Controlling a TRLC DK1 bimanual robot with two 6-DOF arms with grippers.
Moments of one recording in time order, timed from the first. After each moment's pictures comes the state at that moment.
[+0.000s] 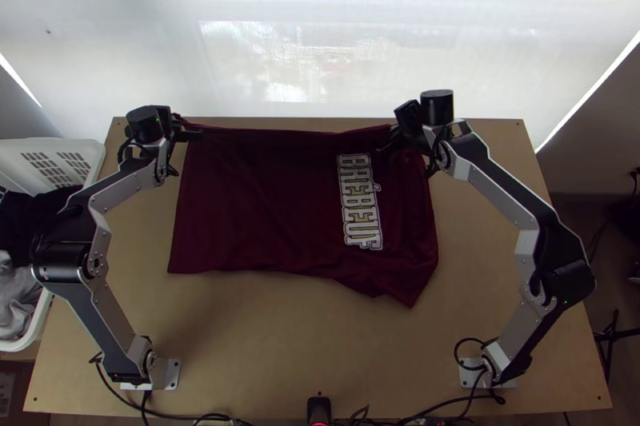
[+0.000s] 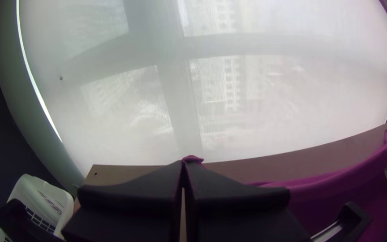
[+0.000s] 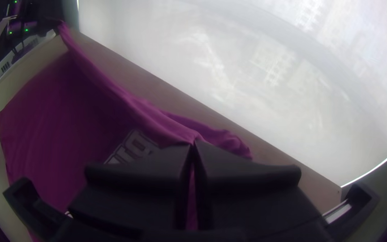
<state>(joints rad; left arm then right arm) 0.03 1.93 1.30 0.35 -0.15 0.14 0.34 1.85 1.51 -0.26 -0.07 -0.27</state>
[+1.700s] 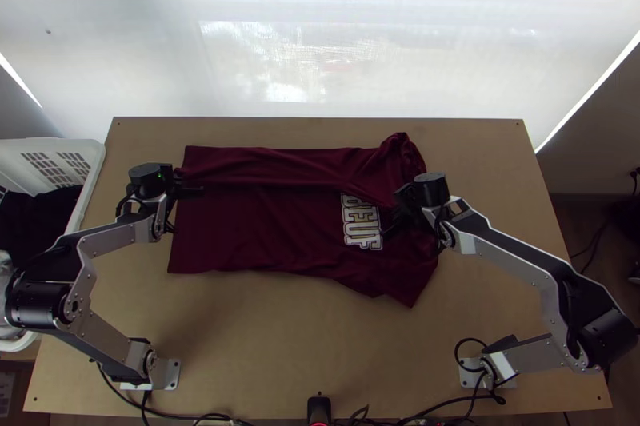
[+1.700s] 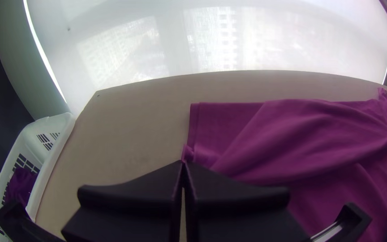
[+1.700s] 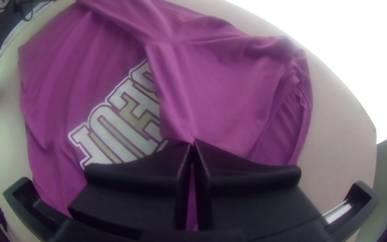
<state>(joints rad) 0.02 1.70 0.79 0.43 -0.16 0.10 0.43 1.56 0.85 -0.11 -0.06 -0.22</state>
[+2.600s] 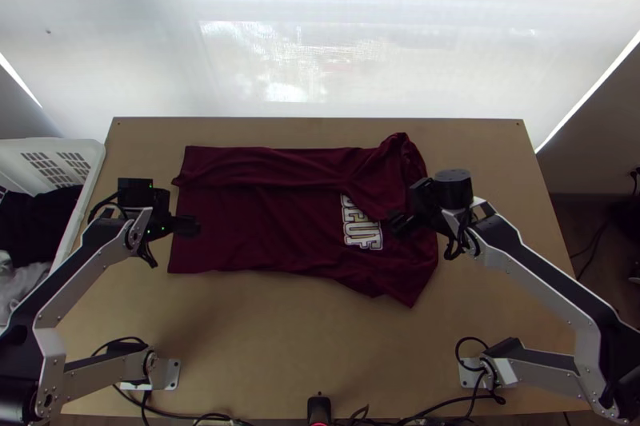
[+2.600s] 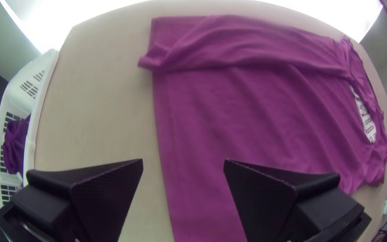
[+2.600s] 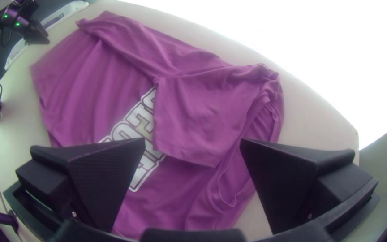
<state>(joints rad) -0.01 1.29 0.79 -0.44 -0.02 0.07 0.43 1.33 0.85 -0.25 -0.06 -0.20</state>
